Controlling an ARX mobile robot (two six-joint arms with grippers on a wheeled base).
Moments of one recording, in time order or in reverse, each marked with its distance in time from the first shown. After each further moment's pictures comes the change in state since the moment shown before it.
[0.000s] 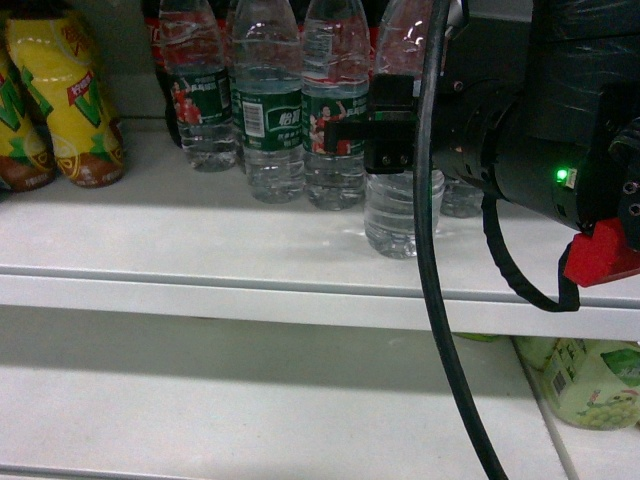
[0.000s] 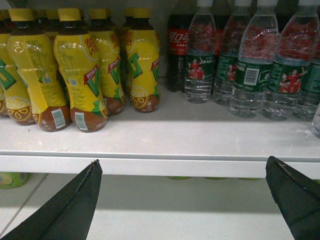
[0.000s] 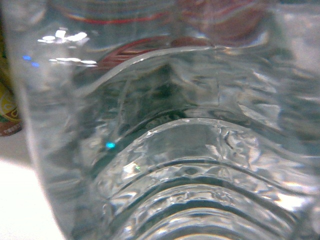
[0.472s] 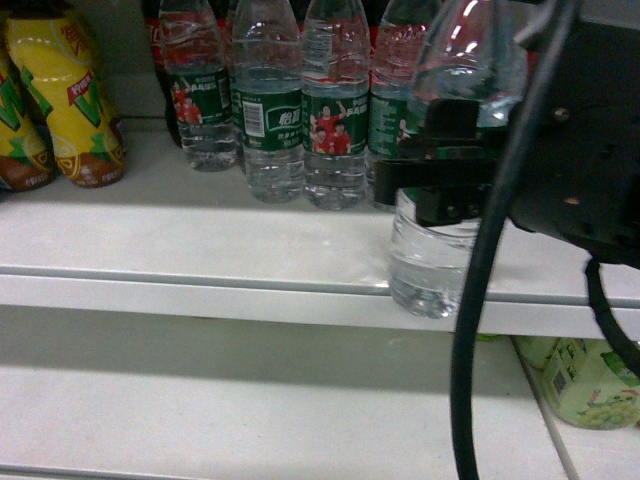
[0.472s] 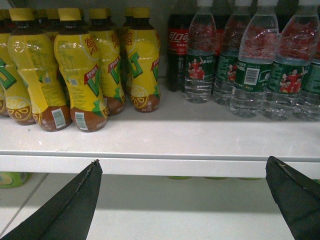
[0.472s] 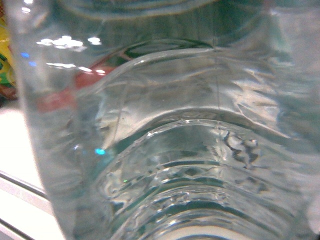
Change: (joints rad) left arm 0.000 0.000 0.000 0.000 0.000 0.000; right arm -0.016 -0.237 -0.262 -0.011 -0.083 0.021
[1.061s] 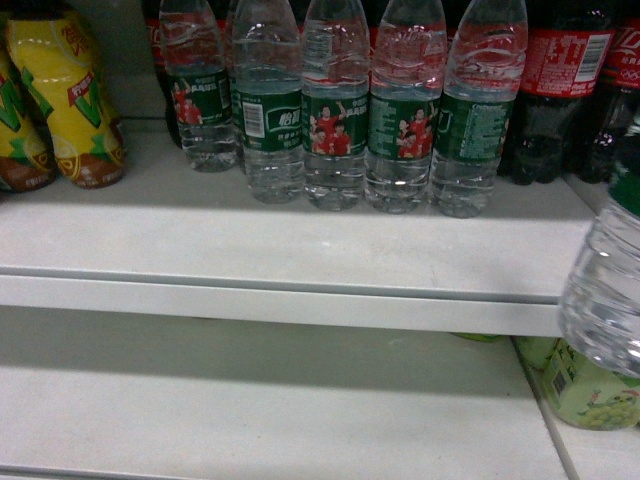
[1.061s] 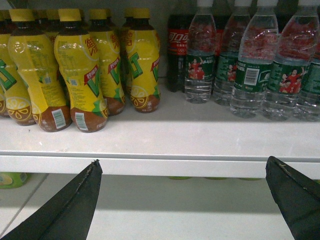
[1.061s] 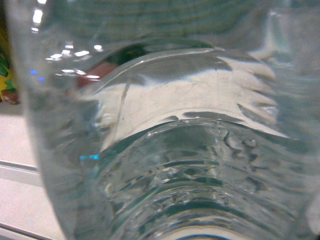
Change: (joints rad) left arm 0.000 0.000 0.000 0.000 0.000 0.000; right arm -0.184 -0.494 -0.282 -0.209 -0.057 -0.007
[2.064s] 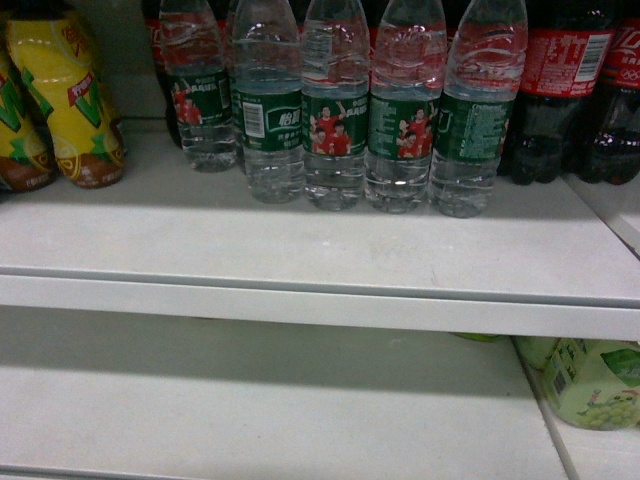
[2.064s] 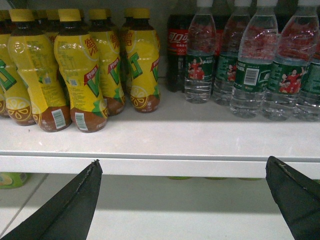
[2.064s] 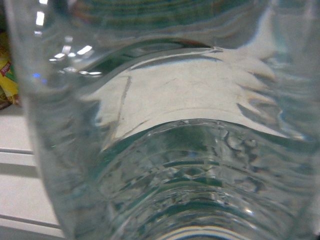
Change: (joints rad) left arm 0.000 0.000 0.000 0.000 0.000 0.000; right arm 0.047 -0.735 -0.063 -0.640 0.141 0.001
